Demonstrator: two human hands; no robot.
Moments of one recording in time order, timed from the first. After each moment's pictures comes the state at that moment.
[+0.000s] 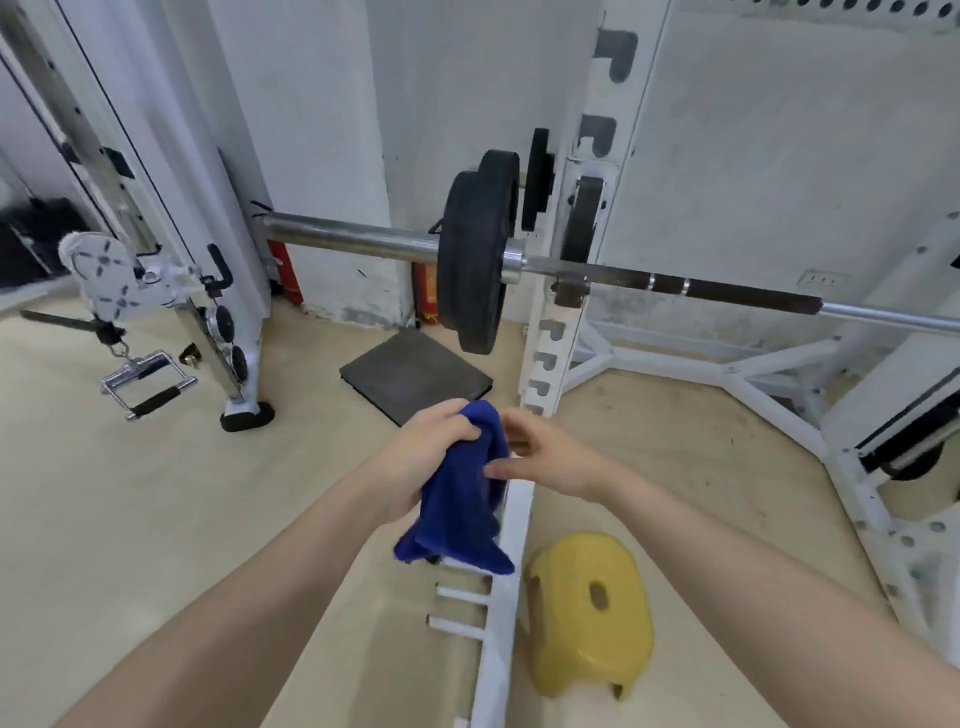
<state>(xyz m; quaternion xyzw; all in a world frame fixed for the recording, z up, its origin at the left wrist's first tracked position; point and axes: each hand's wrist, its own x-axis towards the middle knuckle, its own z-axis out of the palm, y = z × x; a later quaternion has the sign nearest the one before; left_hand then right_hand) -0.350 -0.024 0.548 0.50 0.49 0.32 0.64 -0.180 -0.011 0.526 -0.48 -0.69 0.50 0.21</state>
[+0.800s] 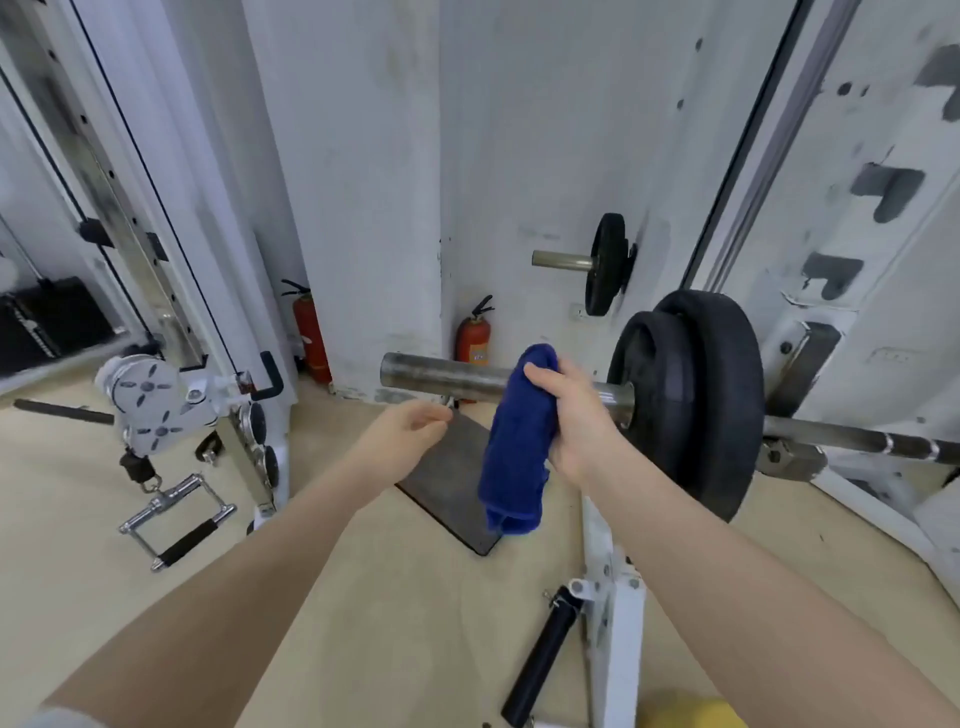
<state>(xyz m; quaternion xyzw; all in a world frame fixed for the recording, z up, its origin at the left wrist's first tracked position) -0.590 0.280 0.571 0.67 0.56 0.28 0.39 -0.414 0.262 0.609 -0.48 -0.27 0.62 0.56</state>
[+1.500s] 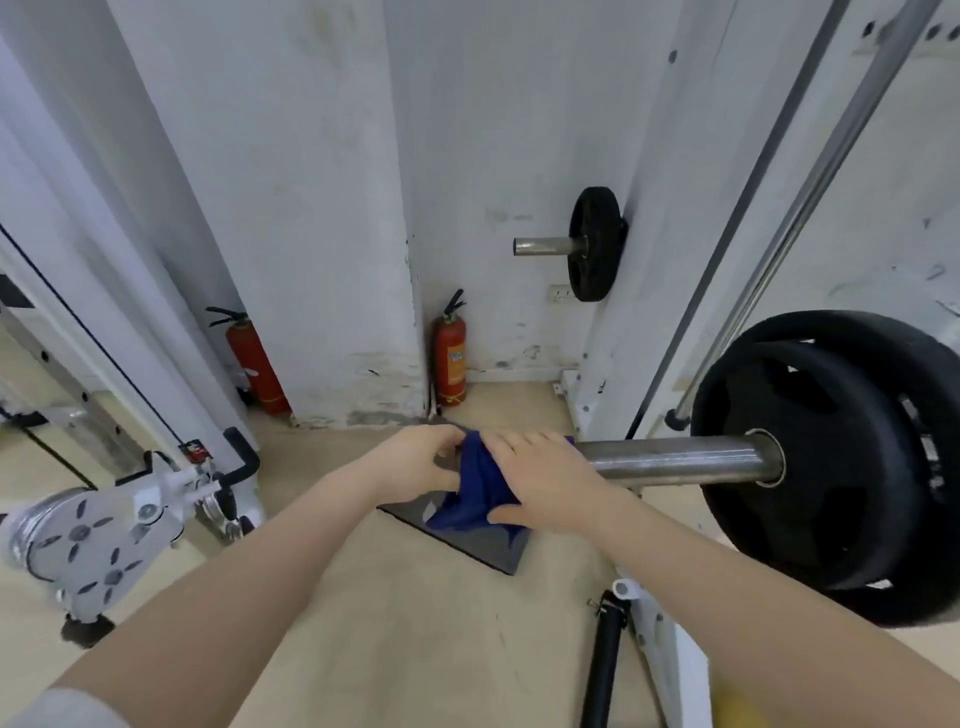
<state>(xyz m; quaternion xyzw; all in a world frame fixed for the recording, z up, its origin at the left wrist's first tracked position) -0.678 0.495 0.546 0.84 0.41 0.01 0.37 -0.509 0.428 0.532 -0.59 -0.80 0.03 -0.06</state>
